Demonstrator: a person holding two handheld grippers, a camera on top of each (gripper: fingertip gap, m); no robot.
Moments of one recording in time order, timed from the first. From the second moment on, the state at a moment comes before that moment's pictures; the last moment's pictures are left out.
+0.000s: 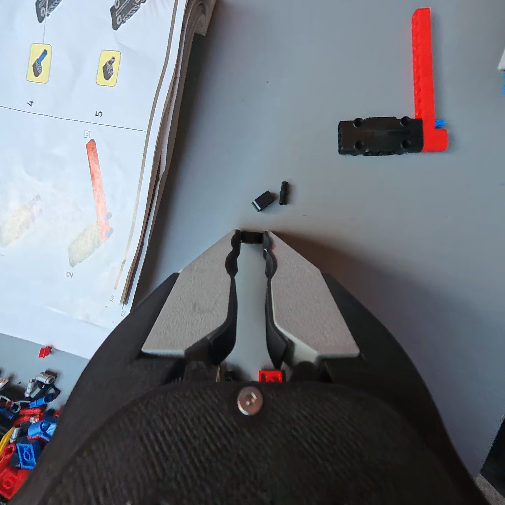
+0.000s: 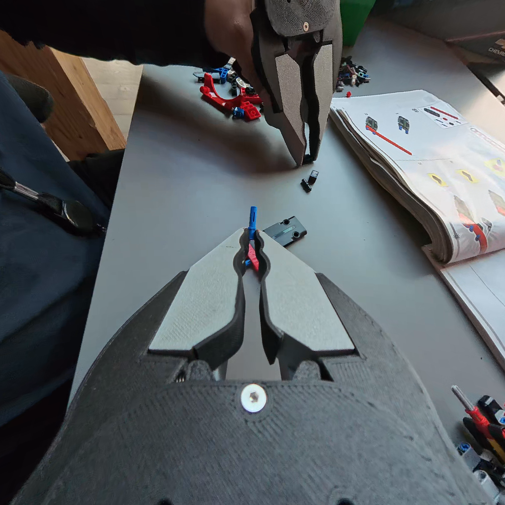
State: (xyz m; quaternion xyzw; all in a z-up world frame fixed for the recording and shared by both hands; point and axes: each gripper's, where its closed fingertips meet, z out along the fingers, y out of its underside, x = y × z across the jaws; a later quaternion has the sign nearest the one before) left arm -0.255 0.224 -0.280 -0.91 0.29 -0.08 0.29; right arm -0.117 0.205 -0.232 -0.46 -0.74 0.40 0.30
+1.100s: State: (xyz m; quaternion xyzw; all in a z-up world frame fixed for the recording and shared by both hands) left arm -0.224 0.185 -0.269 -0.86 0.37 -0.15 0.32; right arm -0.220 0.264 -0.165 -0.42 -0.61 0.56 0.36
